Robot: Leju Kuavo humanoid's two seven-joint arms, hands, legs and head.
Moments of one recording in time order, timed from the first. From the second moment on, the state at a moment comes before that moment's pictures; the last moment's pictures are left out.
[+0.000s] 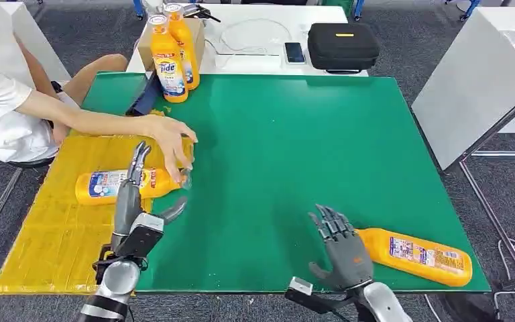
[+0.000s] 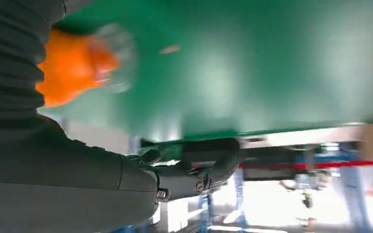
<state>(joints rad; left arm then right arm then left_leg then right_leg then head) -0.11 -0.12 -0.16 -1.40 -0.59 0.42 -0.56 0.10 -0.19 0.32 -1.50 1.16 -0.35 -0.07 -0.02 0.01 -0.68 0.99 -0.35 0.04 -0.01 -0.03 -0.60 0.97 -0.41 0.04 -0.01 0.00</state>
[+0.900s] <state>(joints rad) -0.14 -0.17 -0.20 -1.37 -0.49 0.35 -0.56 0.13 -0.32 -0.14 -1.43 1.24 -0.17 -0.03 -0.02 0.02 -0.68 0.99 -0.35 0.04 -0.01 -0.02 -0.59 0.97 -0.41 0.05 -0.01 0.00</state>
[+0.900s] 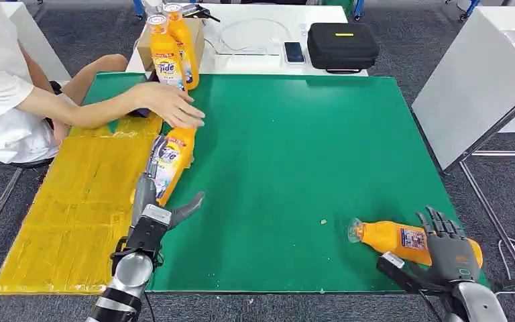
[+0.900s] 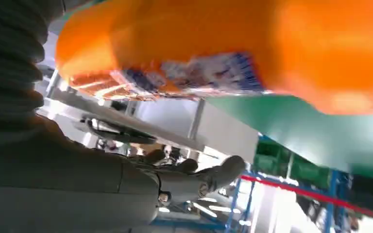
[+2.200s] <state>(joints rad) -0.16 -0.17 -0.23 -1.35 -0.46 0.31 -0.56 0.01 -0.34 -0.10 -1.16 1.28 -0.09 -0.06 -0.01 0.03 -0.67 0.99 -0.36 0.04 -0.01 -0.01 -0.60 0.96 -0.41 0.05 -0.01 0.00</state>
